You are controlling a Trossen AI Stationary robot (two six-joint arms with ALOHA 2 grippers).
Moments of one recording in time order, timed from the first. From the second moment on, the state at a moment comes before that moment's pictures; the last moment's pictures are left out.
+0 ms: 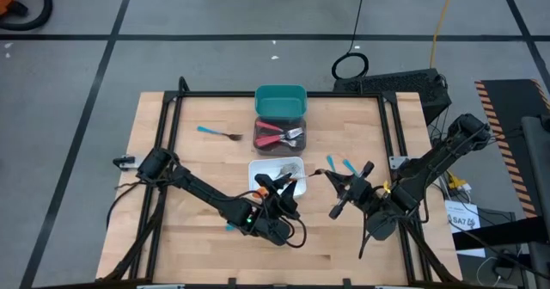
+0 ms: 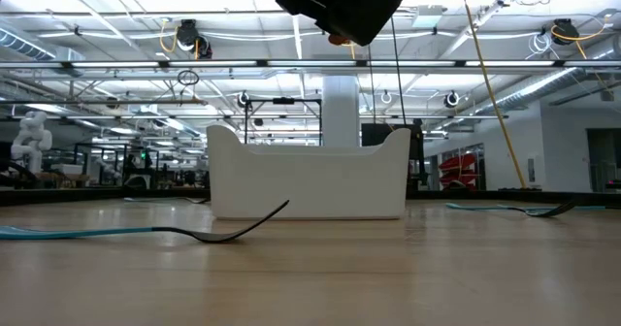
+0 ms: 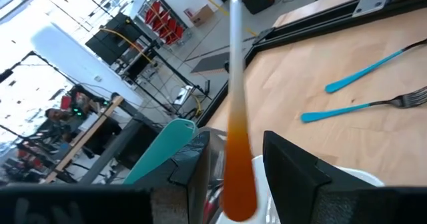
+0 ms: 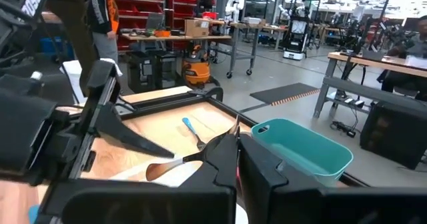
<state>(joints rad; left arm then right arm) -0.45 2.07 1.51 -0.09 -1.31 0.03 0.73 1.27 0.85 -0.10 1.39 0.47</state>
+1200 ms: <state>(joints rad) -0.46 2.07 1.51 -0.21 -1.31 0.02 0.77 1.27 0.85 -0.11 1.39 0.36</state>
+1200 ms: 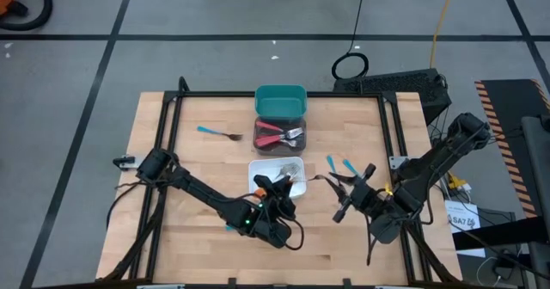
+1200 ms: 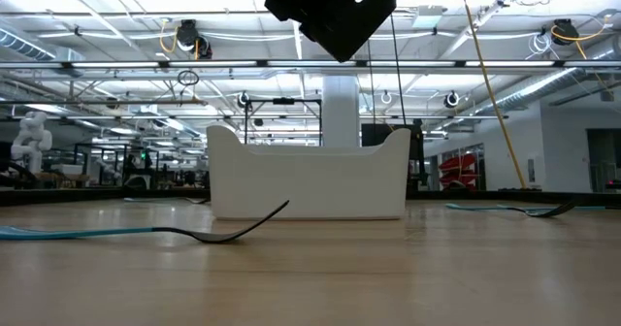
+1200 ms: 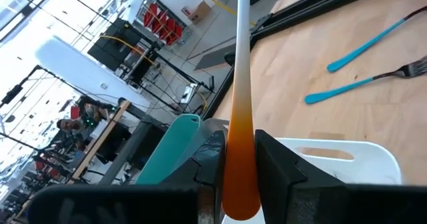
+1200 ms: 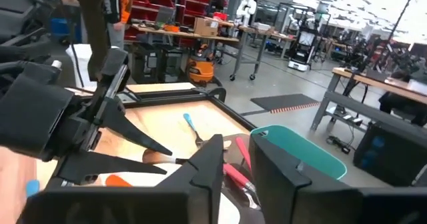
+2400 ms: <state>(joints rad) -0.40 1.90 1.51 -0.89 -0.69 -0.69 0.89 1.19 0.85 -0.20 1.39 0.29</state>
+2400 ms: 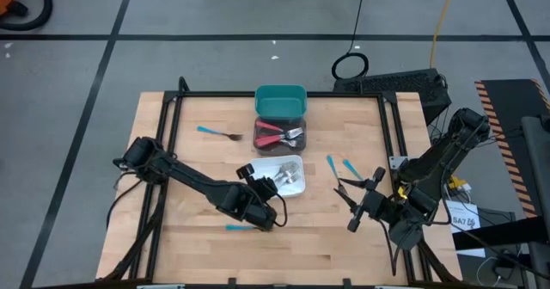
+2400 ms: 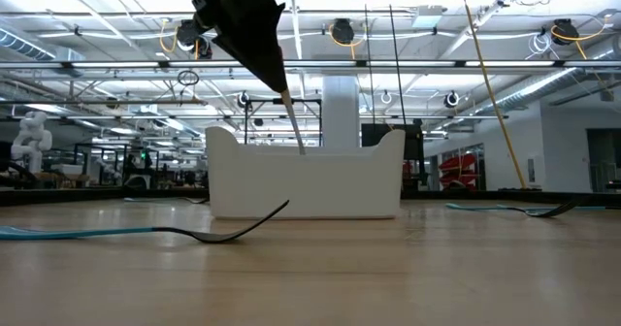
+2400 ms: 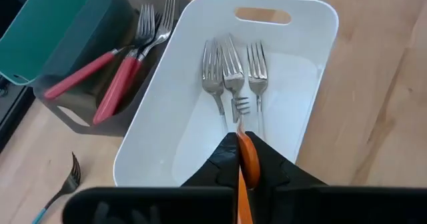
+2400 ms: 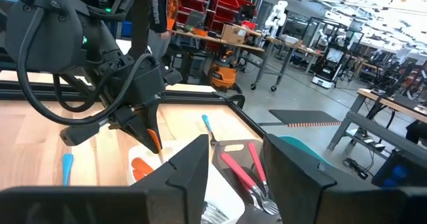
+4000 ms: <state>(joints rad) -0.53 1.95 1.41 -0.67 -1.15 -0.93 0.89 1.19 0.85 -0.23 1.38 0.30</state>
